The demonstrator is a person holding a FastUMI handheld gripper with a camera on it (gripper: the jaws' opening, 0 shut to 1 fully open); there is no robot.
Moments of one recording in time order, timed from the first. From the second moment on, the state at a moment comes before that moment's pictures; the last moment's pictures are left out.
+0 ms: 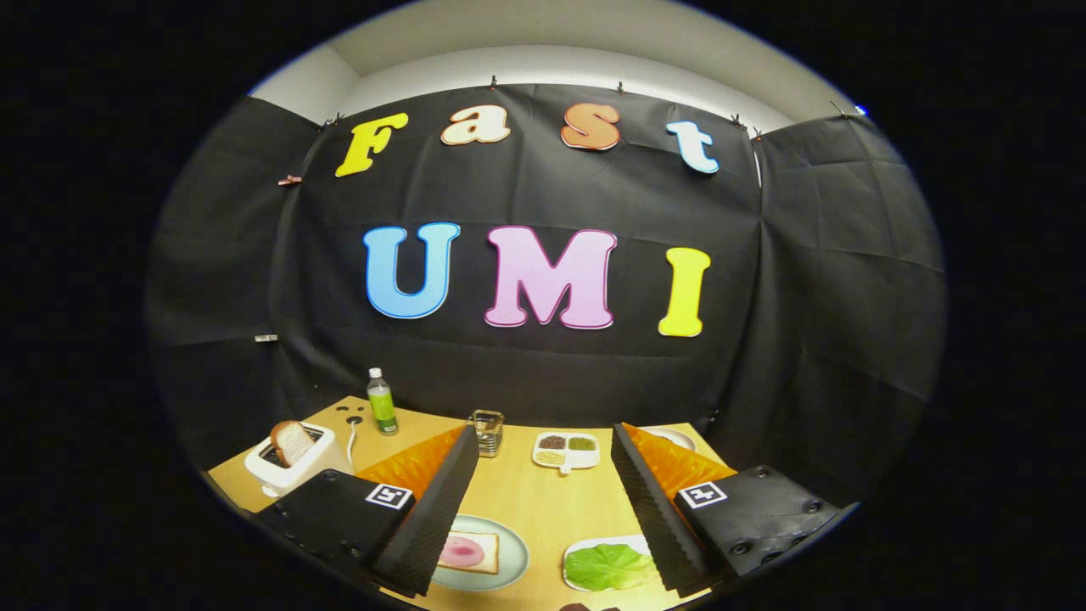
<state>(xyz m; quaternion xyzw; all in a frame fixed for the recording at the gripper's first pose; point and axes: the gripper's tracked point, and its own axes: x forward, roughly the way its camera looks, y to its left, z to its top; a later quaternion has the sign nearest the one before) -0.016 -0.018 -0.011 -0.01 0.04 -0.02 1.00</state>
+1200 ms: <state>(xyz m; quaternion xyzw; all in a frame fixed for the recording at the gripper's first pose) -0.012 -0.103 -0.351 -0.03 0.42 0.12 0.90</state>
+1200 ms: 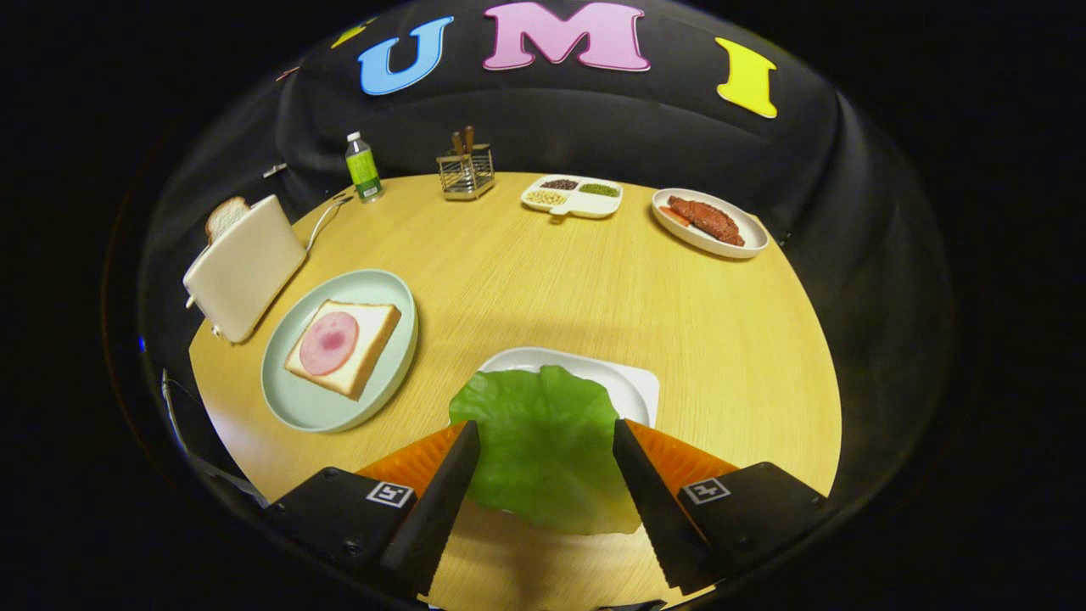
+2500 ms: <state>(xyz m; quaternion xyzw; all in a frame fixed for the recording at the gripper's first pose) -0.009 -0.093 -0.371 -0.02 0.47 0.15 0.87</state>
